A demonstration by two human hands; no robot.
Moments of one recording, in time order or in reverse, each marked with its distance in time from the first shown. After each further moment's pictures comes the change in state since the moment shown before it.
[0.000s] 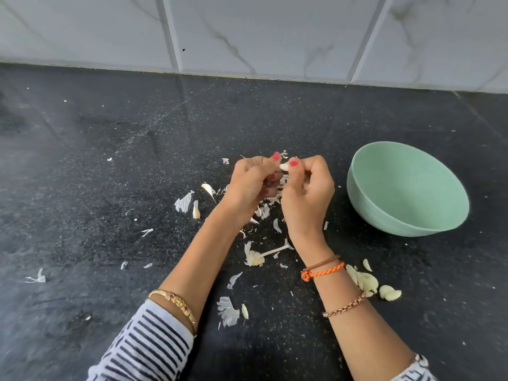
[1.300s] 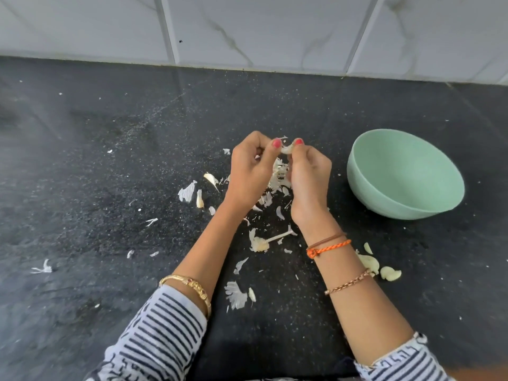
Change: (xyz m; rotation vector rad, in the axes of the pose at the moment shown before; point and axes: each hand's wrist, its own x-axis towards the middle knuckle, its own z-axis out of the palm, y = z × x) left_hand -0.006 -0.005 -0.005 0.415 0.144 0.538; right_hand 0.010 -0.013 0.005 0.234 -0.052 0.528
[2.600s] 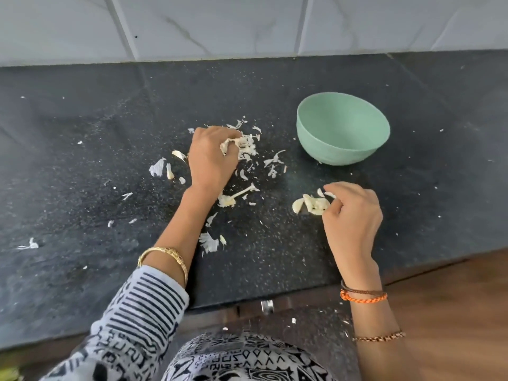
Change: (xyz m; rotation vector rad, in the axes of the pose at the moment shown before) left_hand -0.037 0.000 0.000 0.650 0.054 0.156; right_hand -0.080 0.029 -0.151 -1.035 0.332 -0.634
